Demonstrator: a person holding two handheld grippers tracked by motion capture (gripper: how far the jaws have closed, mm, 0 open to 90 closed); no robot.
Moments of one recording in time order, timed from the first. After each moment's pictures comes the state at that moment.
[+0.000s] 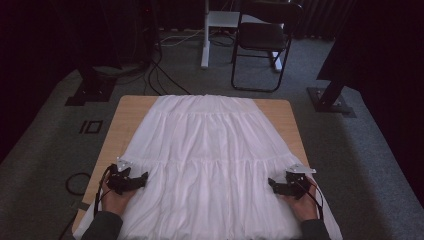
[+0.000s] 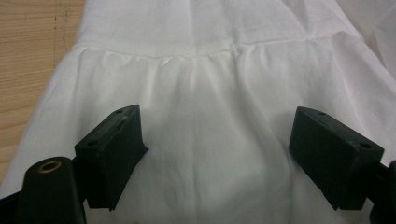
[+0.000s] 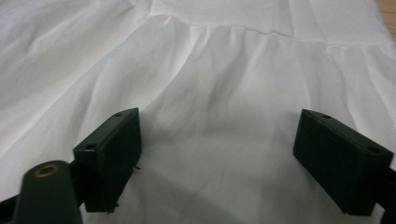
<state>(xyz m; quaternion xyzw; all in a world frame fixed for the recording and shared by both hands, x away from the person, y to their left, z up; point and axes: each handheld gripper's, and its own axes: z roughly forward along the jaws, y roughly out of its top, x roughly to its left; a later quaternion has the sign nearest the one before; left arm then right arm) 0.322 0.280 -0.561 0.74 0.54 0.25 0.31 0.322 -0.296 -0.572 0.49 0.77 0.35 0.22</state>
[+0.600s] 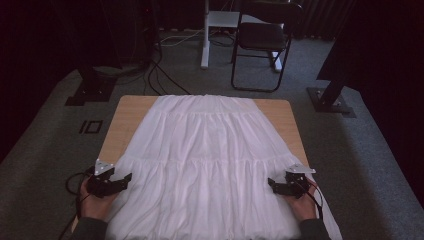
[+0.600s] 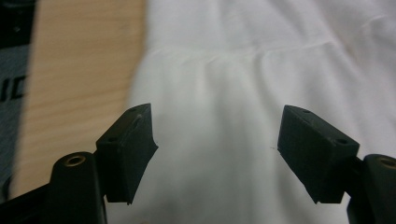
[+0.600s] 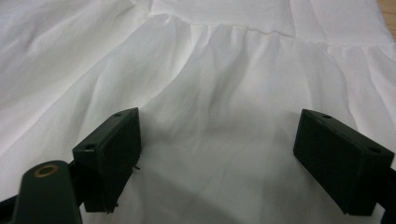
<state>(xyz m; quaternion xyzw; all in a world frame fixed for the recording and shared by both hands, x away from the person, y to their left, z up) 0.289 0.327 -0.528 0.73 0.55 0.25 0.33 0.322 -0.296 -0.572 0.49 0.77 0.35 0.22</state>
